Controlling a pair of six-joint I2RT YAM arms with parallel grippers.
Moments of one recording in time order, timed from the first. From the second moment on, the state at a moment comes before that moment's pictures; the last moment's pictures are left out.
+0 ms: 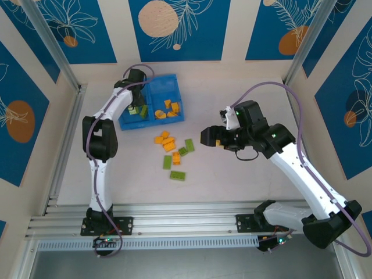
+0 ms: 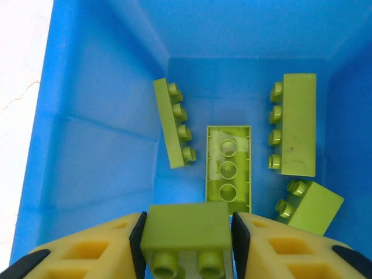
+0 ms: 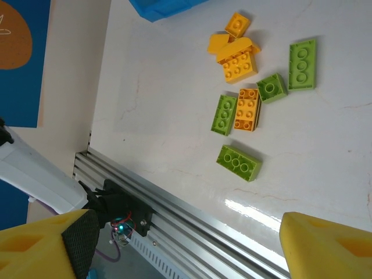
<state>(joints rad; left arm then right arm) -0.21 2.27 2.05 -0.87 -0.41 -0.34 0.54 1.12 1.27 -0.95 -0.43 0.63</state>
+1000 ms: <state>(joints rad) -0.30 1.05 1.22 -0.71 0.23 -0.15 0.79 1.60 1.31 -0.86 -0.18 0.69</state>
